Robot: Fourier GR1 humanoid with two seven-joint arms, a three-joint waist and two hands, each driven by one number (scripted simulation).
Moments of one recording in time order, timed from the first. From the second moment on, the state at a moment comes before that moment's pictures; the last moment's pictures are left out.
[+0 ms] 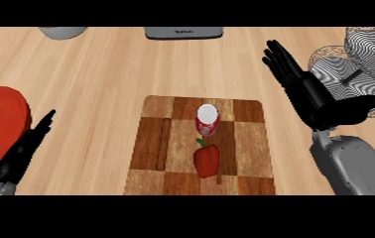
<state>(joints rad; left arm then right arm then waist) 0.01 0.63 -0.17 -1.28 0.08 0.10 0.10 -0.35 -0.36 0.21 -1.55 -0.31 0.03 0.04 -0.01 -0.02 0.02</state>
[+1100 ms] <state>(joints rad) -0.10 0.50 -0.11 -1.43 0.08 0.26 0.02 0.27 -0.27 0.36 -1.85 0.35 -0.73 0.46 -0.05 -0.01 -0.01</state>
